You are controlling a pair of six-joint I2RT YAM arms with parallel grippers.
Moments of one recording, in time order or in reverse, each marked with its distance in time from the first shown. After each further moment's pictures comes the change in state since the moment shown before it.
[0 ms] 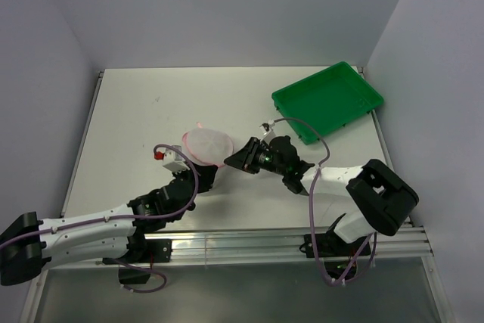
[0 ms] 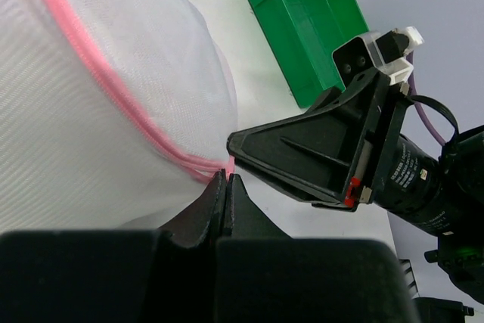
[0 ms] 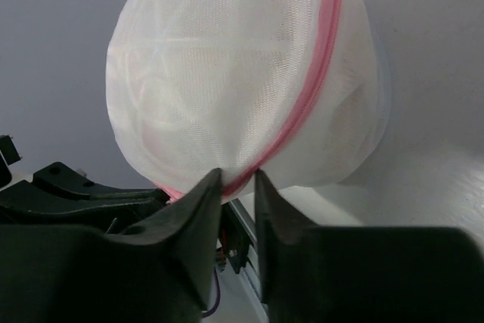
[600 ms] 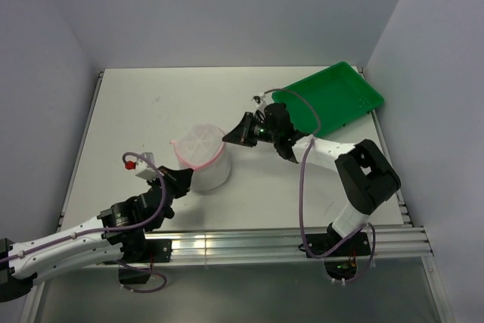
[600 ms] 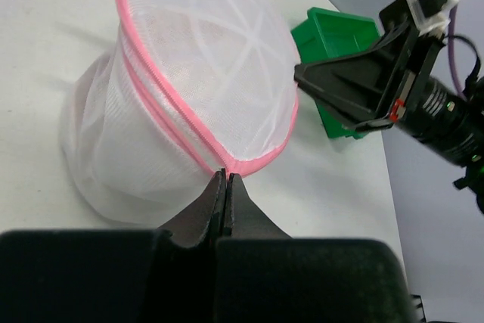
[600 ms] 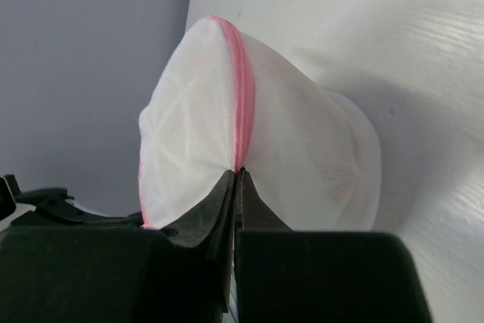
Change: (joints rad) left arm -0.001 -0.358 -0.015 -0.424 -0.126 -0.089; right arm -0.167 0.167 0.322 -0.235 -0.189 -0.201
